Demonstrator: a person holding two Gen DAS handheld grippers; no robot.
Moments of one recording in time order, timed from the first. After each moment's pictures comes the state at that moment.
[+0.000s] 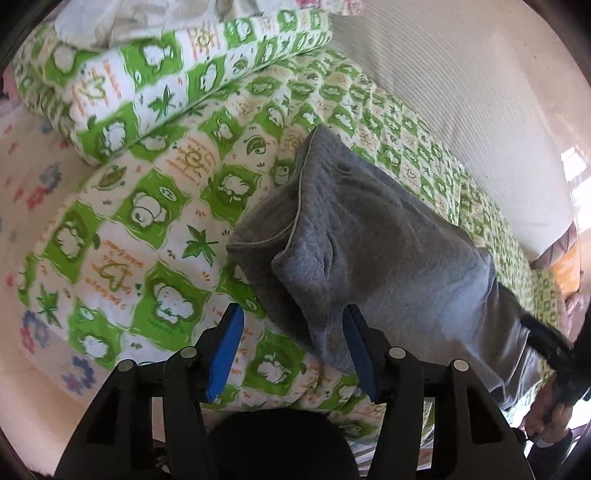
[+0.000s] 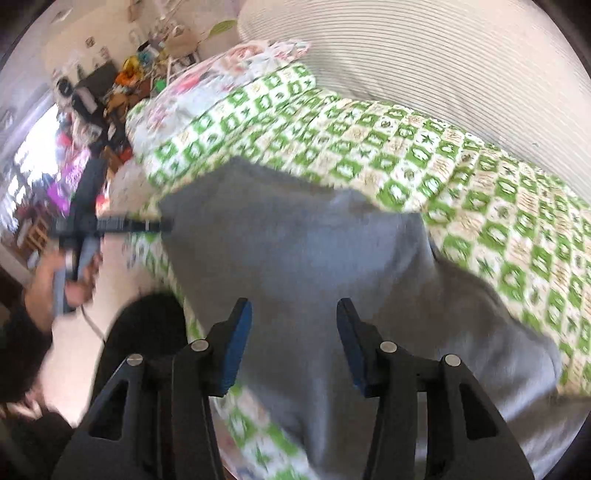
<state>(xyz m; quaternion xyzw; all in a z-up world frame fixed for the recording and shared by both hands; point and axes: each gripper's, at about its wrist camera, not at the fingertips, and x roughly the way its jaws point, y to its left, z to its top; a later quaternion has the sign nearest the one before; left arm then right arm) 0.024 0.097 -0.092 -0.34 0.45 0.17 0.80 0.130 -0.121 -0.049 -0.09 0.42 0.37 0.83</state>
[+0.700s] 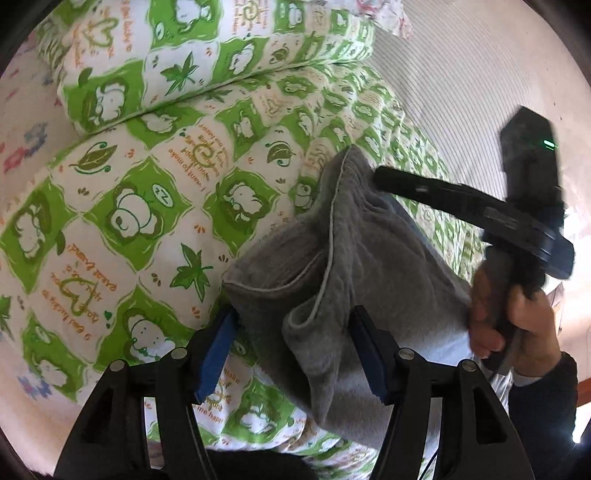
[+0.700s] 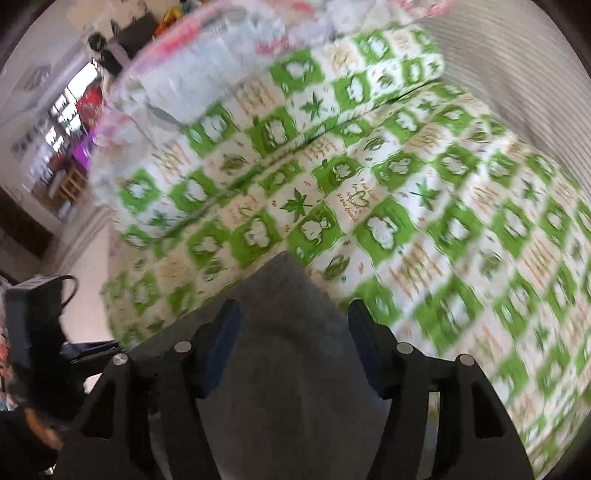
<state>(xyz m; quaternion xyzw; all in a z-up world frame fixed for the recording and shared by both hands) 0.033 0.114 -0.115 -0.43 0.40 0.19 0.79 0.276 0.133 -0.100 -0.18 0.46 0.46 0.73</state>
